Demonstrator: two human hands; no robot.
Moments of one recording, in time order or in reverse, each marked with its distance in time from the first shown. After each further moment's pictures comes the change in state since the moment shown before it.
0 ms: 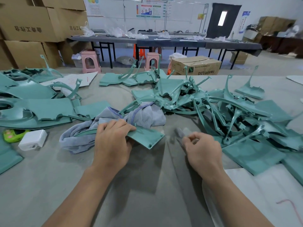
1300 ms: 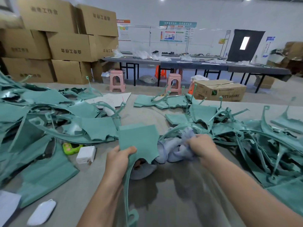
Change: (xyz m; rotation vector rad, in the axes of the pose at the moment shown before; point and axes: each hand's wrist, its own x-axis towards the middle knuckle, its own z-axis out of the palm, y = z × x) left_hand 0.005 -0.085 -0.033 -1.200 0.128 -1.107; right_hand 0.055 -0.128 0.056 0.403 -0.345 0.171
